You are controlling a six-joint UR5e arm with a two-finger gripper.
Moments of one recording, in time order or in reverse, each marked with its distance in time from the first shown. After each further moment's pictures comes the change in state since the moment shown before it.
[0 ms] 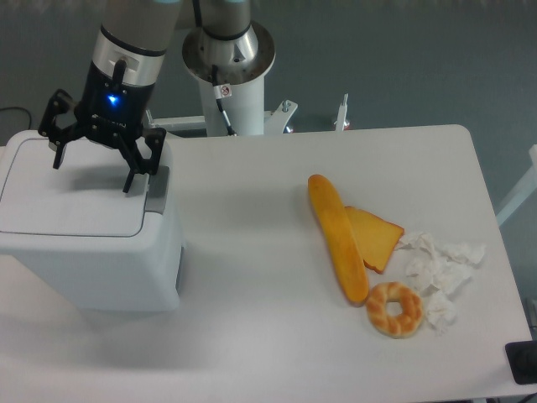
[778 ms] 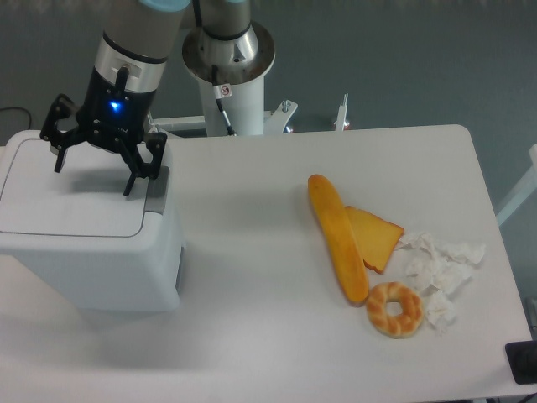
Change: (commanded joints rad) arm 0.017 -0.006 -0.002 0.000 -0.038 -0.003
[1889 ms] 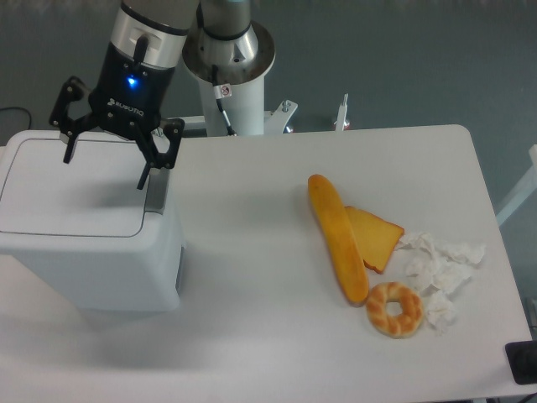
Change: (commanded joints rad) arm 0.093 0.024 0.066 0.000 -0.003 0.153
